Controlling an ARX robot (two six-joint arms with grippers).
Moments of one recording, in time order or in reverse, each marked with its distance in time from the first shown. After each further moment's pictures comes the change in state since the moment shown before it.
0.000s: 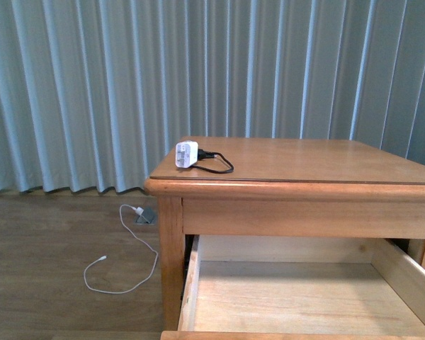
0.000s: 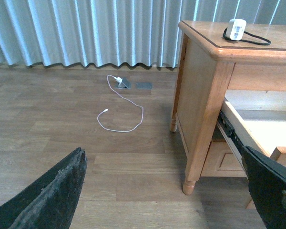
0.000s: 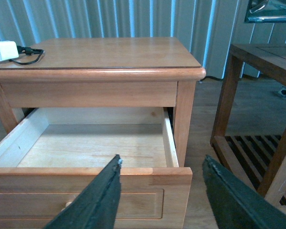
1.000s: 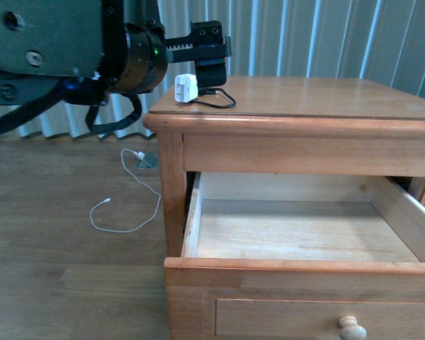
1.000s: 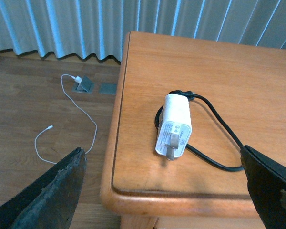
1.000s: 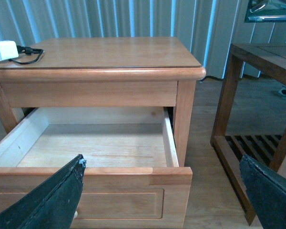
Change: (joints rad) left arm -0.434 1.841 1.208 0.540 -0.399 -0.150; right arm 0.000 0.000 0.000 0.000 0.000 0.000
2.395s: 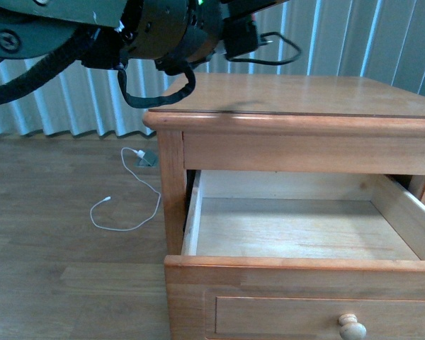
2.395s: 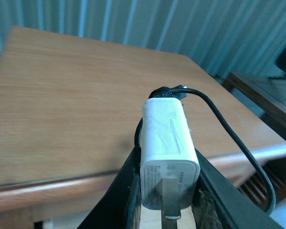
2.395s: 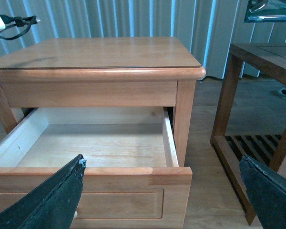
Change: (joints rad) left arm -0.090 -0.086 -0.029 0.008 0.277 -0.127; right arm 0.000 0.000 0.000 0.000 0.000 0.000
